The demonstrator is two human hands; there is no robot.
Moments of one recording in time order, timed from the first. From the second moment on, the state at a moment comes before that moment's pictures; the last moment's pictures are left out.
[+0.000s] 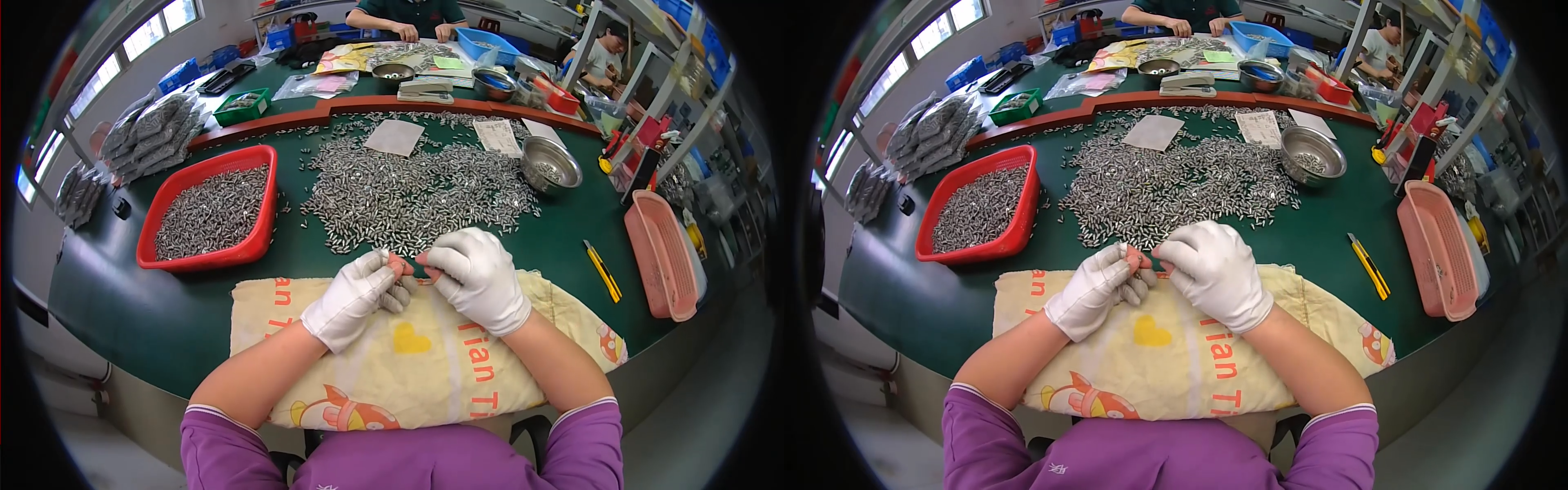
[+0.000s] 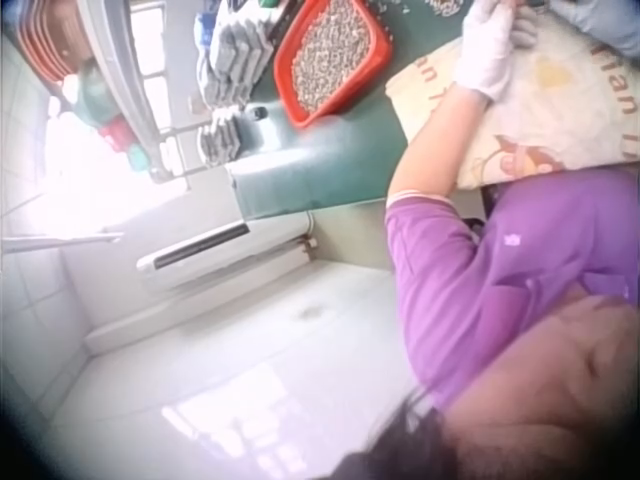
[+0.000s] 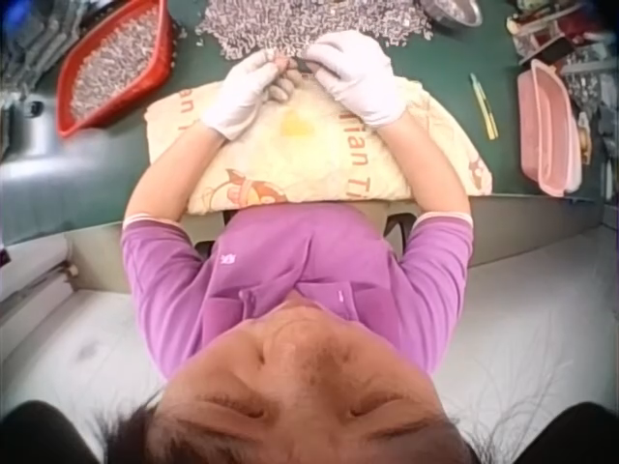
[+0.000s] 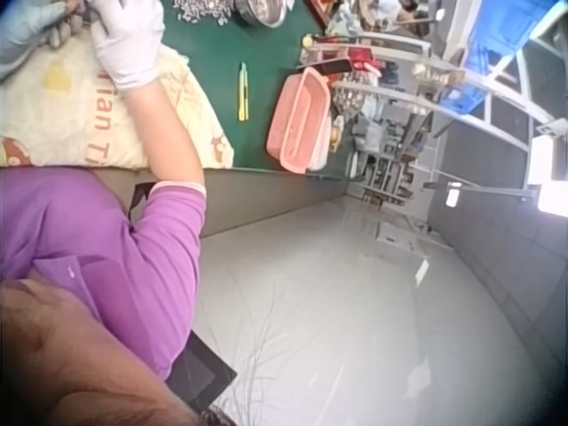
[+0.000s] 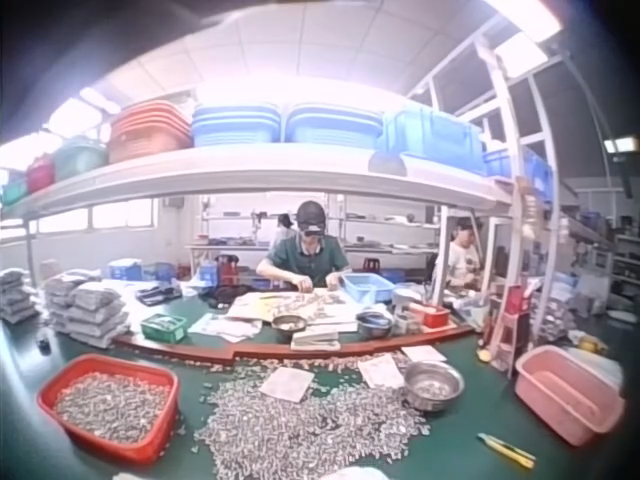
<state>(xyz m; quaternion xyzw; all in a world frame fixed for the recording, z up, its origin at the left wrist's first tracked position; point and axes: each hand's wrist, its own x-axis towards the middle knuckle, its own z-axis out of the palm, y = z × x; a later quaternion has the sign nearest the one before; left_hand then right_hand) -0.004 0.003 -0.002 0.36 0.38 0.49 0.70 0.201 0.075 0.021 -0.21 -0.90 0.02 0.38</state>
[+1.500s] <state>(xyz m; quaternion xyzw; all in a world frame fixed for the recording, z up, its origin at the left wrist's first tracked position) 0.021 -0.060 -0.002 0.41 0.43 0.55 0.59 0.285 -0.066 0.002 -0.28 -0.93 0.12 0.23</state>
